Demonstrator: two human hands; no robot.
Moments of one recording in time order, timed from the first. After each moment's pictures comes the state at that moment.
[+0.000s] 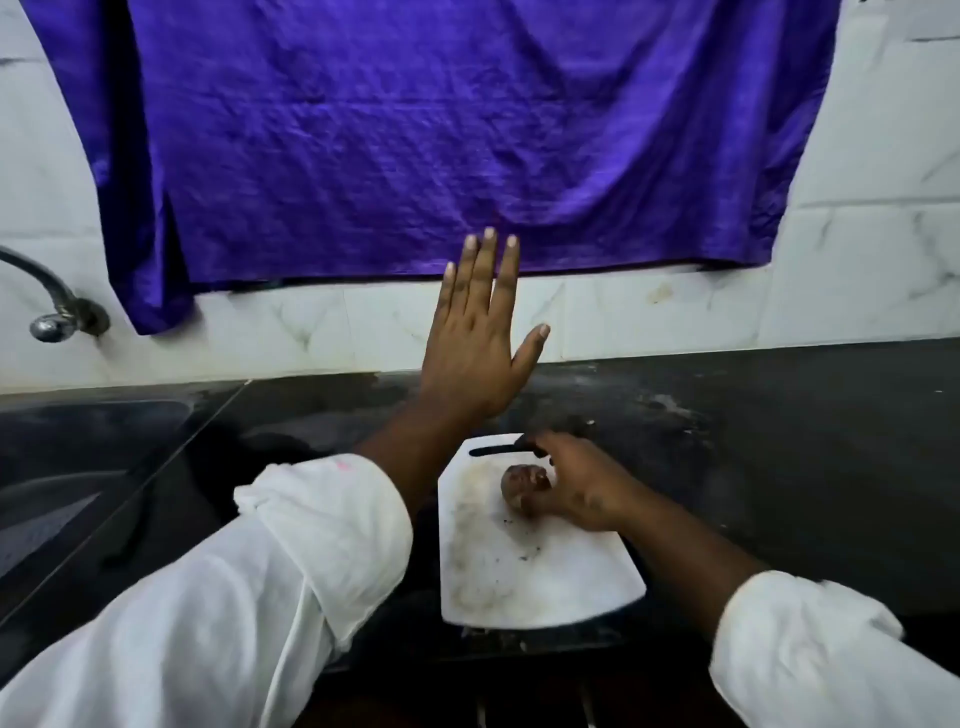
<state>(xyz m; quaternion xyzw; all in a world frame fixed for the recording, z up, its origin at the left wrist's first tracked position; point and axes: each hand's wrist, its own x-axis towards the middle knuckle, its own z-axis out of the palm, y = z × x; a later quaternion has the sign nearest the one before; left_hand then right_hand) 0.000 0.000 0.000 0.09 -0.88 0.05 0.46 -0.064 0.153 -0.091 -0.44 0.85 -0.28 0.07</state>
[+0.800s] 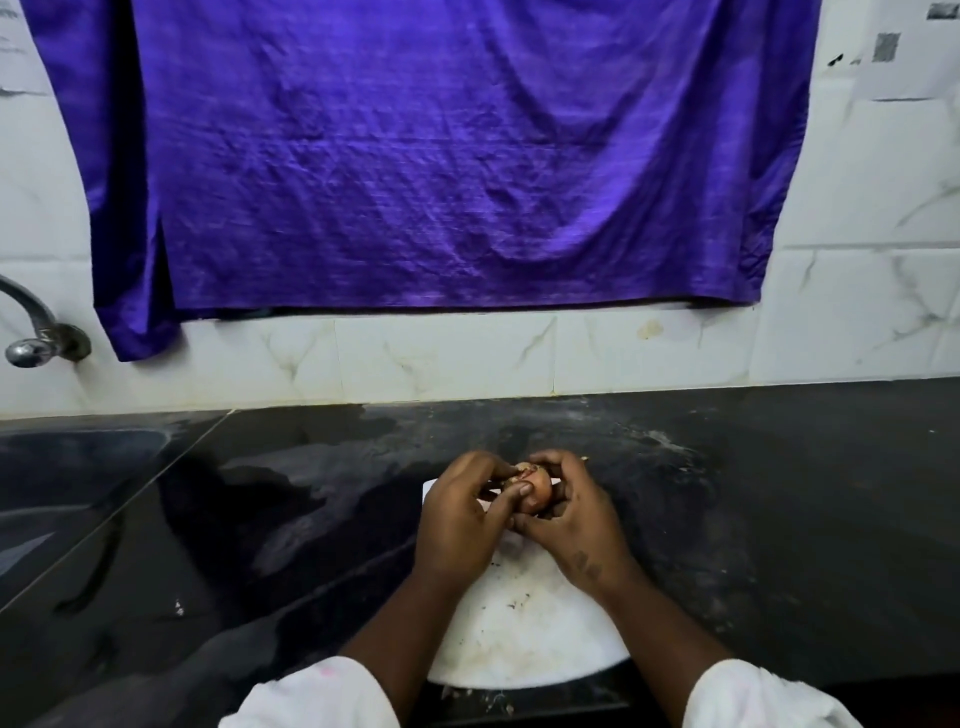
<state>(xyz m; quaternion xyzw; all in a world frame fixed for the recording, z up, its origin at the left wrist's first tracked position) 0.023 0.015 -0.135 0.05 -0.82 -0.32 0.47 -0.069 0.144 -0.140 -0.39 0.68 -0.63 0.01</state>
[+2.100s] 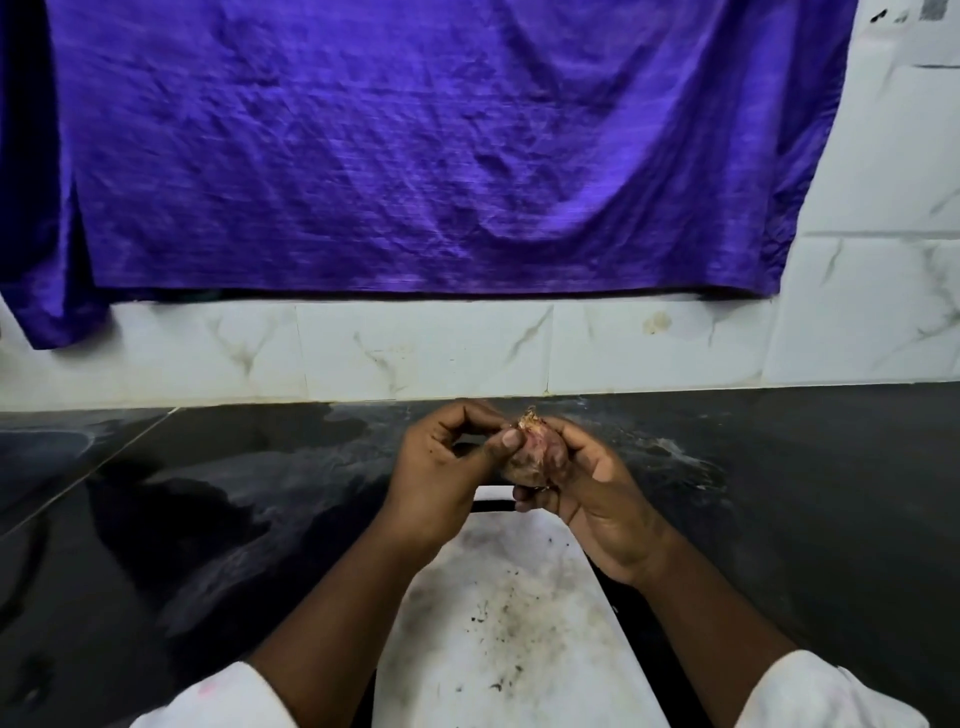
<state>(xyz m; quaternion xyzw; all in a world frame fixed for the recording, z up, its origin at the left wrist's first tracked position) -0.015 -0.007 -0.083 -0.02 -0.70 -0.61 0.37 -0.130 0.126 -0.111 -0.40 0.43 -0.76 0.27</state>
